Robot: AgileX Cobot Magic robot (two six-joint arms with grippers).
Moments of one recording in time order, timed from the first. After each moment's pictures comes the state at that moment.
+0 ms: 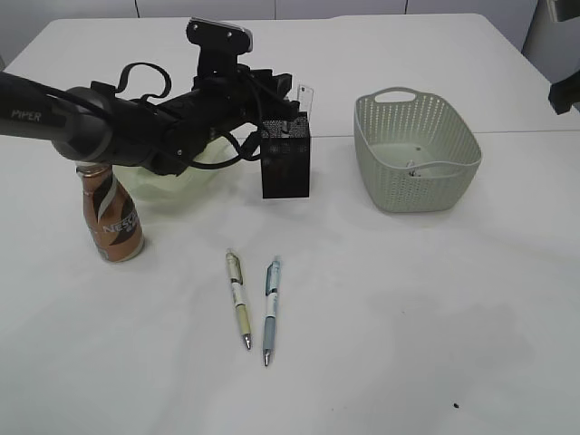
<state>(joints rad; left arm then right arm) -0.46 2.30 -1.58 0.16 -0.56 -0.16 0.08 1.69 -1.51 -0.38 1.23 0.14</state>
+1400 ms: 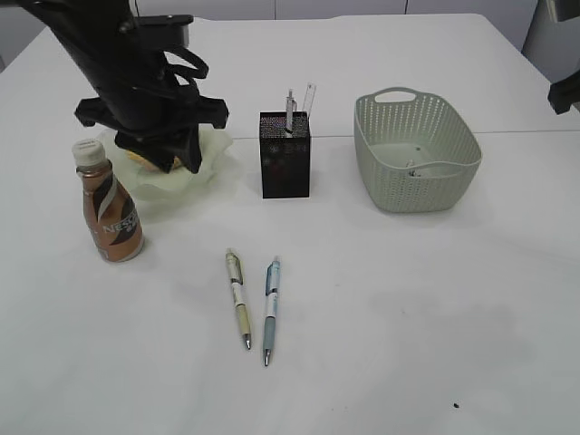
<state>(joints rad) -0.46 1.93 -1.63 -0.02 0.97 -0.29 0.08 1.69 -1.51 -0.38 1.23 0.14</state>
